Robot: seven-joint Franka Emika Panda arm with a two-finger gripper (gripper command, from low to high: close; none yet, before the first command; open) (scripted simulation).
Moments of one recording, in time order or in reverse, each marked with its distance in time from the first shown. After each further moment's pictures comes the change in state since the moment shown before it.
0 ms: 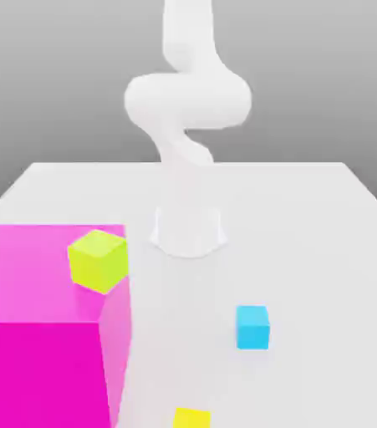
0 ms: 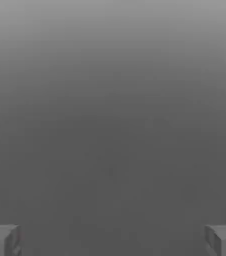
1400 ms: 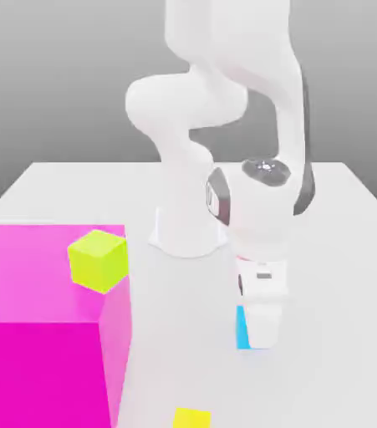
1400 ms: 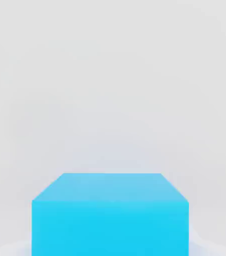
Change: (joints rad) arm 0.318 0.918 -0.002 -0.521 0.063 0.711 -1.182
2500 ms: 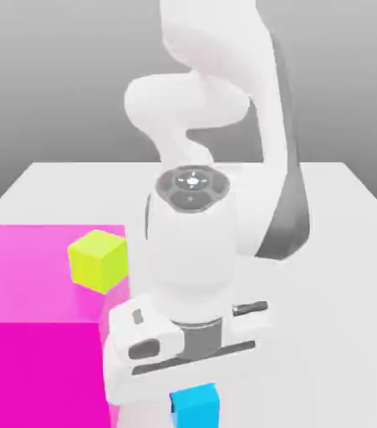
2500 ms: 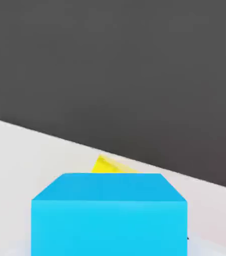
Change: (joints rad) arm -0.169 0.184 -0.154 0.562 0.088 -0.388 0.895
